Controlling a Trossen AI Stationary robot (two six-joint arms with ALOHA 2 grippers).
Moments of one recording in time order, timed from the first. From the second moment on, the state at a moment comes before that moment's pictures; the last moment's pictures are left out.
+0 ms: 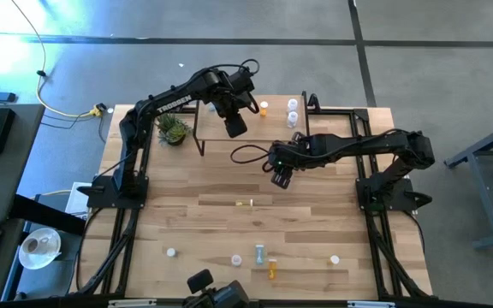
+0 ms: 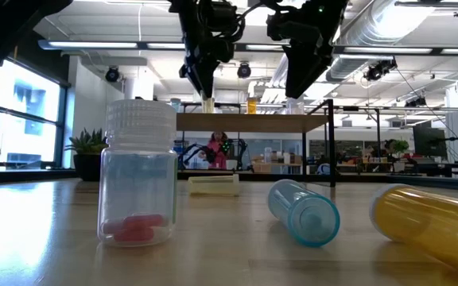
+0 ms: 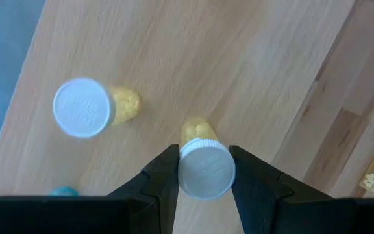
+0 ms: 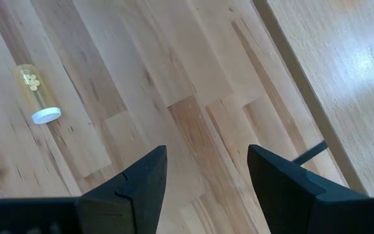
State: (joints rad) left arm 0.61 2.04 2.11 -1.38 -0.04 0.09; right arm -0.03 1.59 1.36 -0.94 0.33 0.34
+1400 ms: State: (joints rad) left arm 0.61 2.05 2.14 -1.38 -0.04 0.11; right arm -0.03 1.59 1.36 -0.95 0.33 0.34
